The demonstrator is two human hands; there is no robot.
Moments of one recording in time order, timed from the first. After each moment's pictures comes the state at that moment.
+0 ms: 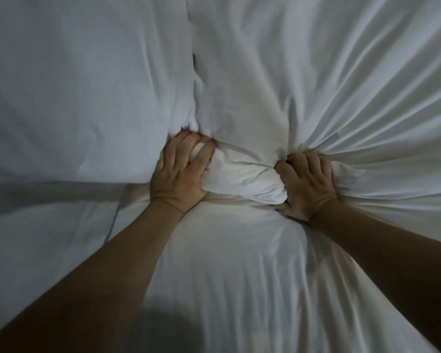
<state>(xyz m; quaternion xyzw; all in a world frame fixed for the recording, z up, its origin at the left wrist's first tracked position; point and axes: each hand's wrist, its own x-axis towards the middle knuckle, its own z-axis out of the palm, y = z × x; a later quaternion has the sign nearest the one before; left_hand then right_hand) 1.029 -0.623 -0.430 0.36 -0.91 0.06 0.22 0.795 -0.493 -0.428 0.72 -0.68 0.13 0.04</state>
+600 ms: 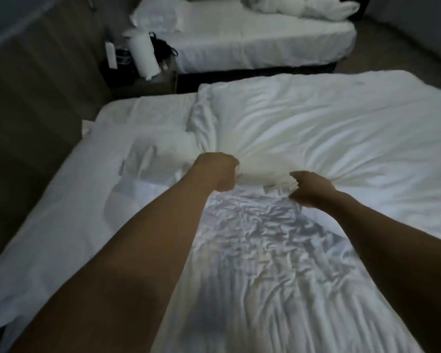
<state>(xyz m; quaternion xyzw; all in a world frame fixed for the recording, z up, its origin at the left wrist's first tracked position) 1.041 -0.484 0.024 0.38 -0.91 -0.05 -0.15 0.838 -0.362 -0.021 0.51 -0.83 0.05 -0.23</state>
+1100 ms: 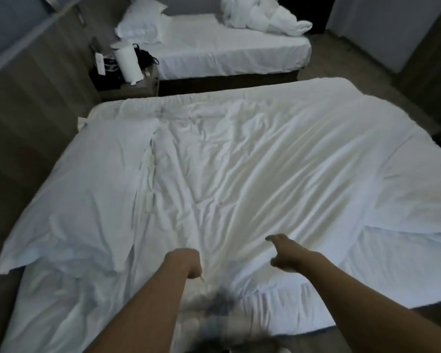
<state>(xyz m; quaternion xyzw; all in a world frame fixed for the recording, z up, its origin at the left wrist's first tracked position) 1.151 -0.168 -0.020 0.44 -0.78 -0.22 -0.38 0.902 -0.044 -0.014 0.49 -0.77 -0.06 -0.39</state>
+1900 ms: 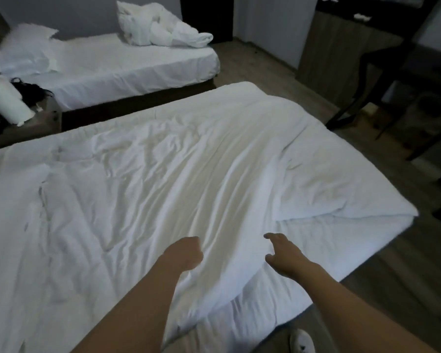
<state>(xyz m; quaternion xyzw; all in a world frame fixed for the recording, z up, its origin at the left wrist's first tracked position) 0.875 -0.136 -0.010 0.35 -0.86 -0.26 -0.26 0.701 0.077 0.005 0.35 -0.87 0.09 -0.34</state>
